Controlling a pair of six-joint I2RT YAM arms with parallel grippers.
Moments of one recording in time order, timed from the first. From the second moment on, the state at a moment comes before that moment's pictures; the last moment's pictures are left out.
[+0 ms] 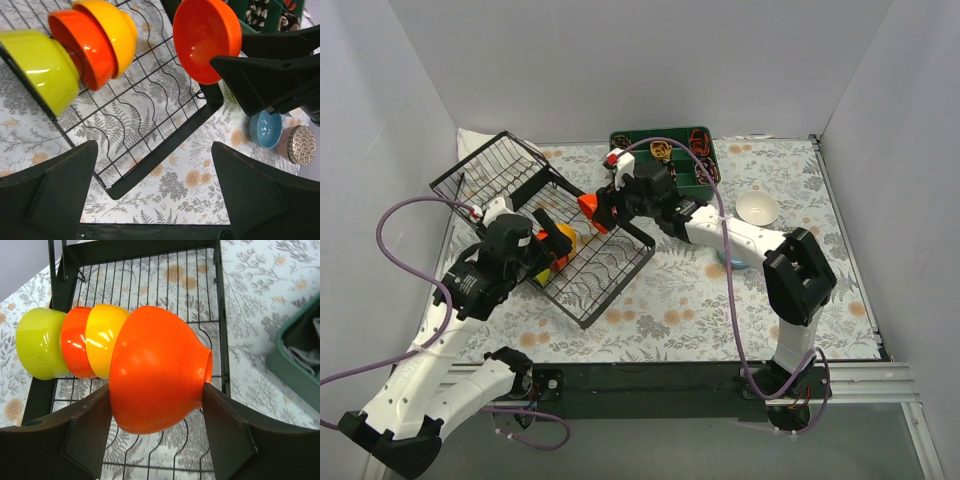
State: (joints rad) left arm -0.50 0.83 1.06 -0.92 -0.31 -0.90; right arm 0.81 1.87 1.46 0.04 -0.24 0.13
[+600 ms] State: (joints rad) left arm -0.50 0.86 0.85 -0.41 0.01 -0.75; right arm 0.69 1.39 1.11 0.02 -0.37 0.45
